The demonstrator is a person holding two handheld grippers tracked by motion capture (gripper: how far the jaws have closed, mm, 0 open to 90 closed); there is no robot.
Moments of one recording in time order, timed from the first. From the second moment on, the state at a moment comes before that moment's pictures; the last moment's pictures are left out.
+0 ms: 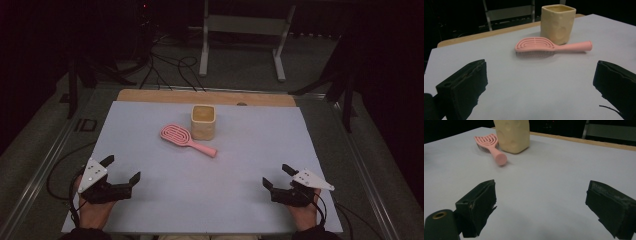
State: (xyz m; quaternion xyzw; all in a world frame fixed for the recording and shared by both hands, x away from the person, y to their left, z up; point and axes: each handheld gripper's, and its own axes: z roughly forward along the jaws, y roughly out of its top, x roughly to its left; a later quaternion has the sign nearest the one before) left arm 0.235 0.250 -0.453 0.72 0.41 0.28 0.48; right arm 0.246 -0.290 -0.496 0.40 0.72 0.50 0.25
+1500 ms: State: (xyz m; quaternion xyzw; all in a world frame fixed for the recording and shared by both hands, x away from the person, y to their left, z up) left arm 0.323 0.169 -0.424 0.75 0.38 0.25 0.49; right arm 0.249 -0.292 -0.500 0.41 0.72 0.50 0.24
